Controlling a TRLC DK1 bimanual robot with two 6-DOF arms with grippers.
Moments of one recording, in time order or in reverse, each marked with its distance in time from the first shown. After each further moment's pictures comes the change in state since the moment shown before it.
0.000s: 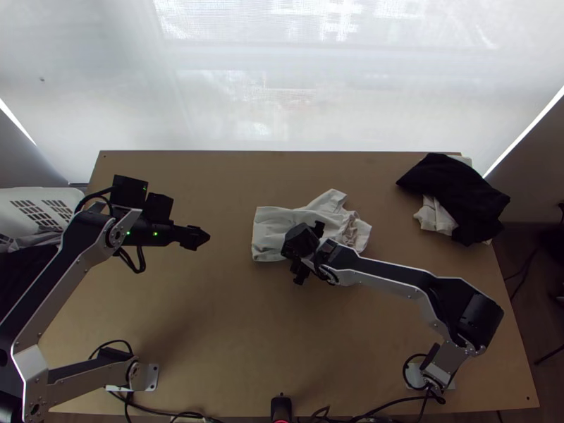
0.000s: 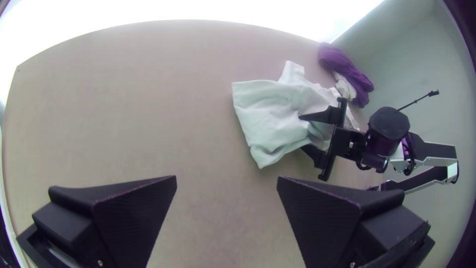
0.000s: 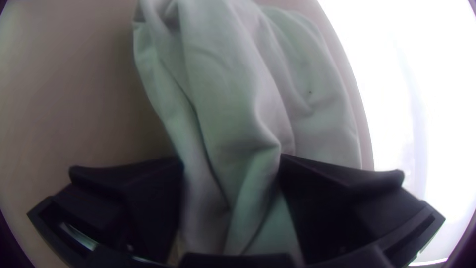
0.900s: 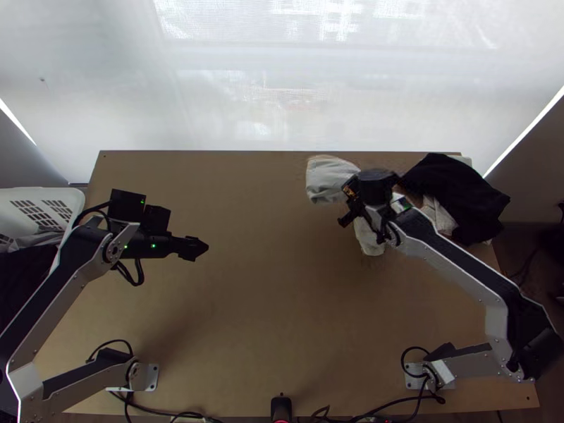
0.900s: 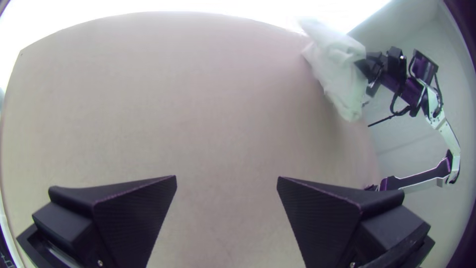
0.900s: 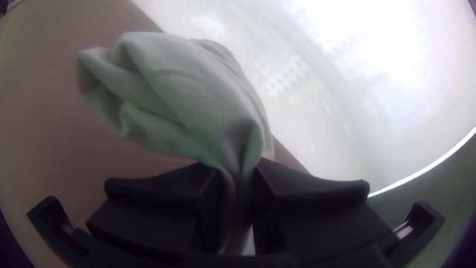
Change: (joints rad) left arm -0.008 -0.085 -0.100 0.019 0.001 -0.044; right arm -0.365 -0.310 0.089 -0.054 0.051 0.037
